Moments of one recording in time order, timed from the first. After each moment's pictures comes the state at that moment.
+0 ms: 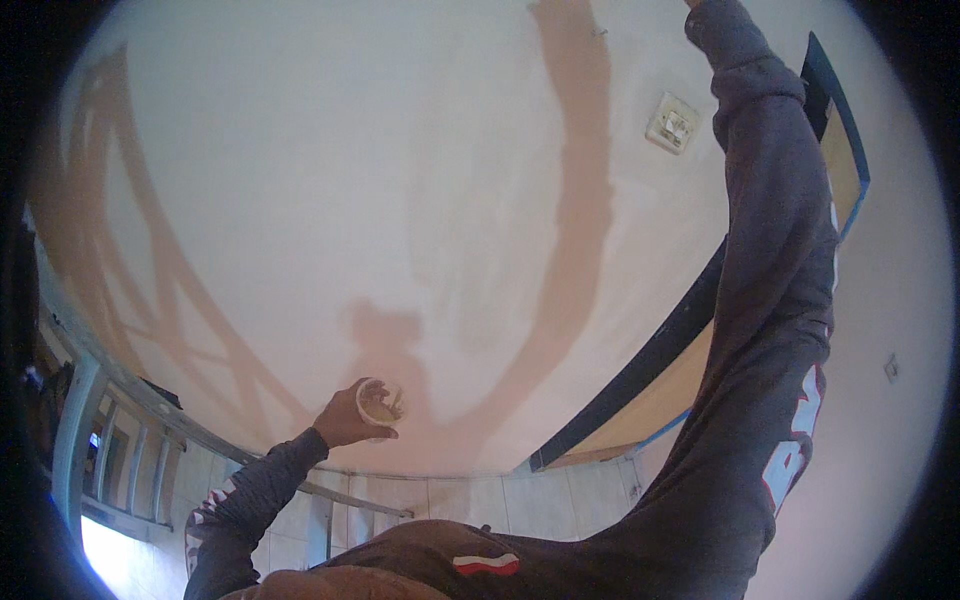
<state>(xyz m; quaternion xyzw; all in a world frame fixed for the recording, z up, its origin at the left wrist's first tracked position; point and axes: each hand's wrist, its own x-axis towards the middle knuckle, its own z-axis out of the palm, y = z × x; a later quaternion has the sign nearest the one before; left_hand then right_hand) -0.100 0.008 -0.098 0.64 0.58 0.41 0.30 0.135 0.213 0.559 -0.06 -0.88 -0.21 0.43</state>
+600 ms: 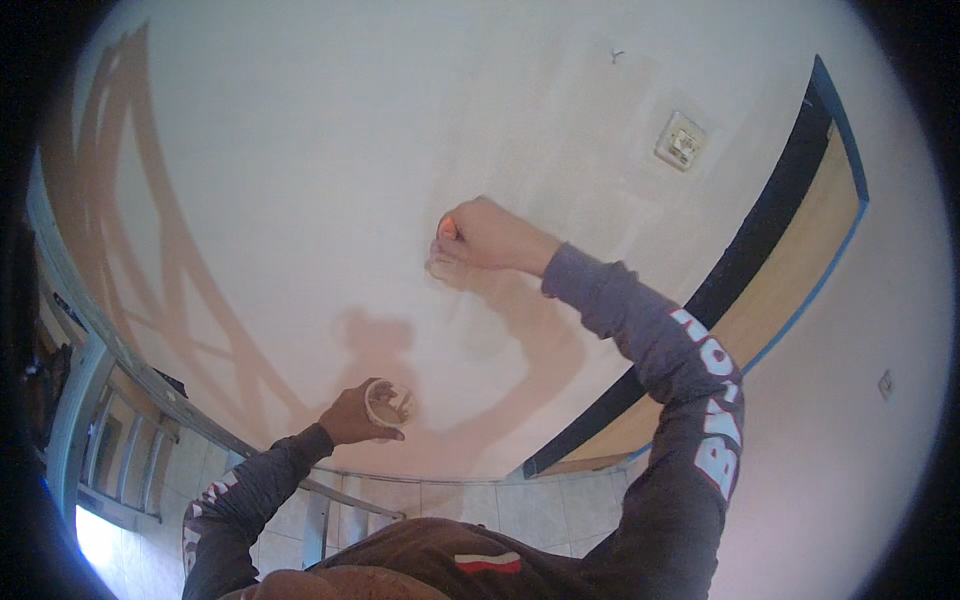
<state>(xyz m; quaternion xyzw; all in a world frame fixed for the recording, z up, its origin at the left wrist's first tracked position) -0.100 0.003 -0.100 0.65 0.58 0.39 0.31 0.067 0.207 0.211 -0.11 -0.99 -0.04 0.09</state>
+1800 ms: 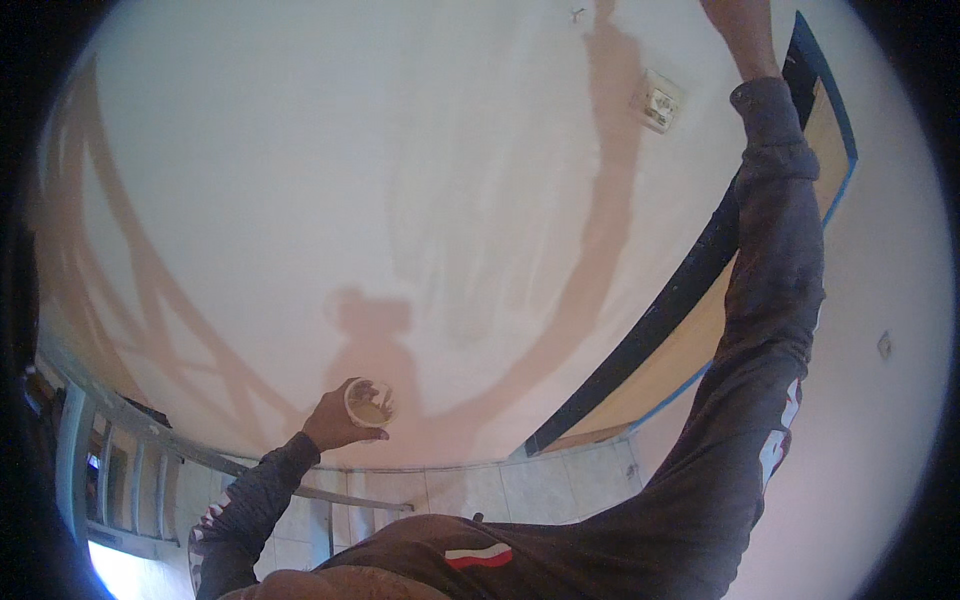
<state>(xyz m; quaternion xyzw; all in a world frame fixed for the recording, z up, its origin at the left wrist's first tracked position) -0.101 0.005 -0.096 0.65 0.57 0.40 0.30 0.233 0.221 0.514 -0.09 -0.73 -0.39 0.56</state>
